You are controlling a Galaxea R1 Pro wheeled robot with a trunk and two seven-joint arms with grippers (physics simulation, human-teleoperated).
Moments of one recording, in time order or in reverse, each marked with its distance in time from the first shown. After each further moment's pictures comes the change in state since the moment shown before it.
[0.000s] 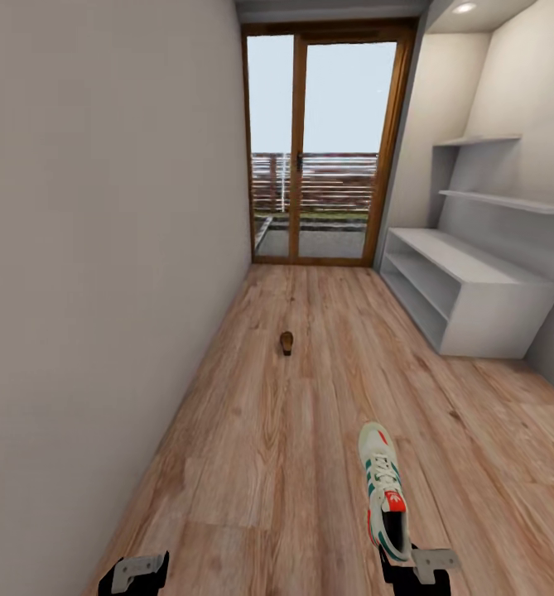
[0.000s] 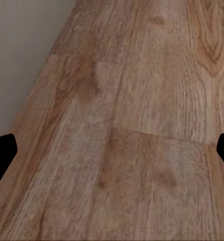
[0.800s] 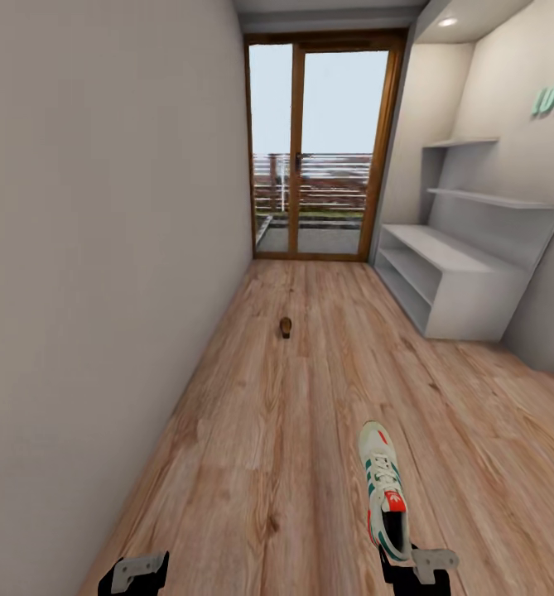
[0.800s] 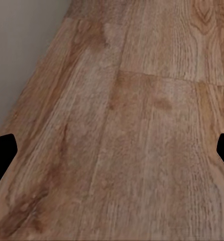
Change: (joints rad) left arm 0.000 0.001 0.000 0.000 0.000 0.001 0.000; right arm 0.000 0.000 0.000 0.000 0.000 0.000 0.000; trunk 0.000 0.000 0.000
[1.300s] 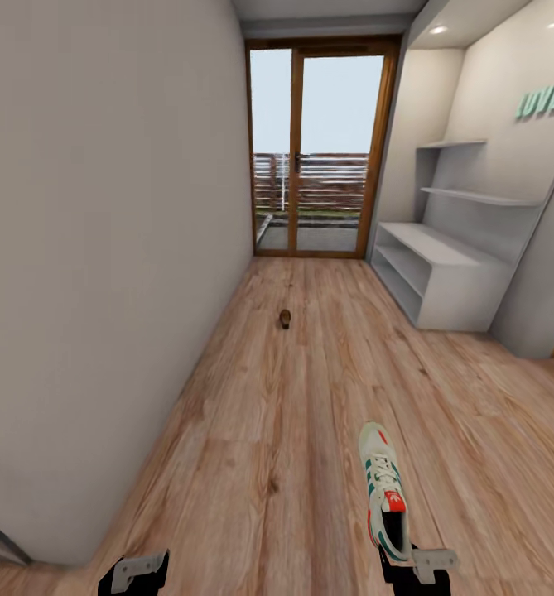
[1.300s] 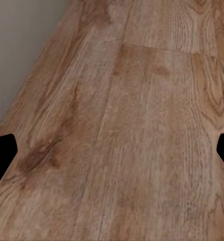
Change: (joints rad) left arm 0.000 0.000 0.000 0.000 0.000 0.000 0.001; right arm 0.000 0.000 0.000 0.000 0.000 0.000 0.000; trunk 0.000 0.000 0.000
